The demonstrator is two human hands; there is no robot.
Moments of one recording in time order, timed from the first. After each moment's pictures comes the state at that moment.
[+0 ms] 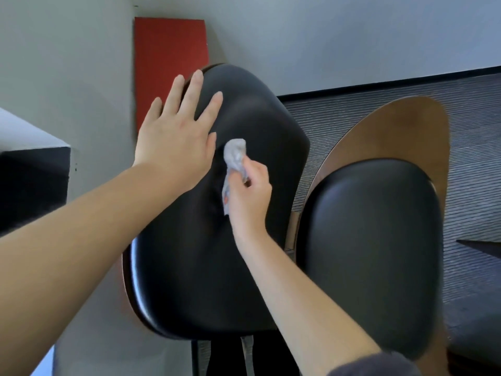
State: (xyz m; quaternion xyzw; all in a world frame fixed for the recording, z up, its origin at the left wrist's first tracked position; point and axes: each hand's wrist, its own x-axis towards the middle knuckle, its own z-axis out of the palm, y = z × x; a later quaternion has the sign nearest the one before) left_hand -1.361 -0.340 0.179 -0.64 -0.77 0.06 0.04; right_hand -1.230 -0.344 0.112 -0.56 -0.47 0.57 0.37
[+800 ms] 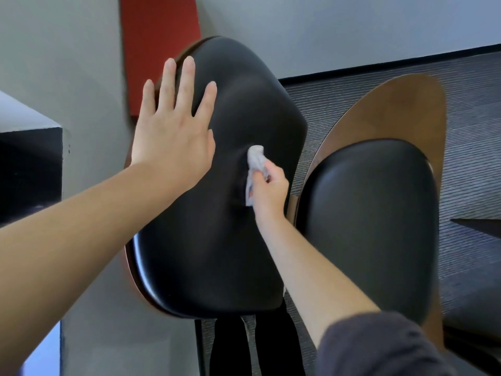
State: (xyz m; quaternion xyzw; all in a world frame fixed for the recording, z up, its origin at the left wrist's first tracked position) left_hand -1.348 -0.361 0.177 -0.63 -0.76 0.10 0.07; right_hand -1.199 -0.335 0.055 -0.64 -0.43 0.54 0.33
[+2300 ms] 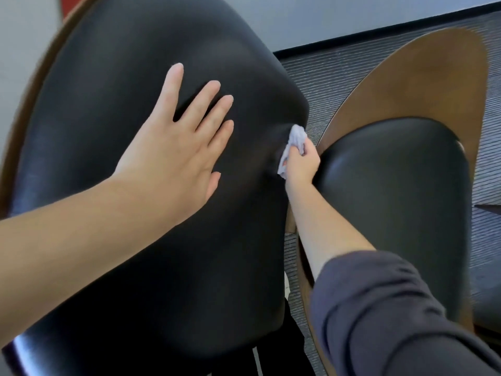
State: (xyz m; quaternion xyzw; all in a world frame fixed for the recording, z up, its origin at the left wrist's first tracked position) left_hand -1.306 -0.329 0.142 -0.73 -0.52 0.42 0.13; right_hand -1.148 -0.218 -0.072 -0.71 -0.35 0.52 0.32
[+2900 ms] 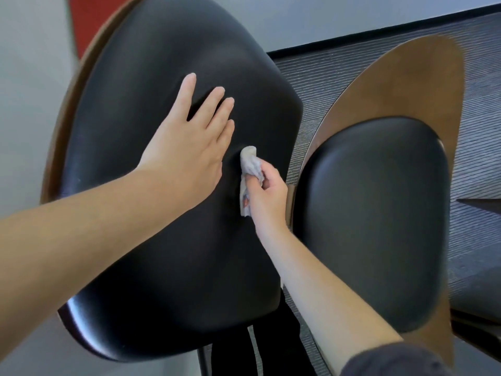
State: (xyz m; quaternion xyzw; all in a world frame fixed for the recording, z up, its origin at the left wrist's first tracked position) left_hand -1.308 -0.331 0.147 -0.75 -0.52 0.38 0.14; right_hand -1.171 -0.332 0.003 -0.61 -0.45 0.58 0.31
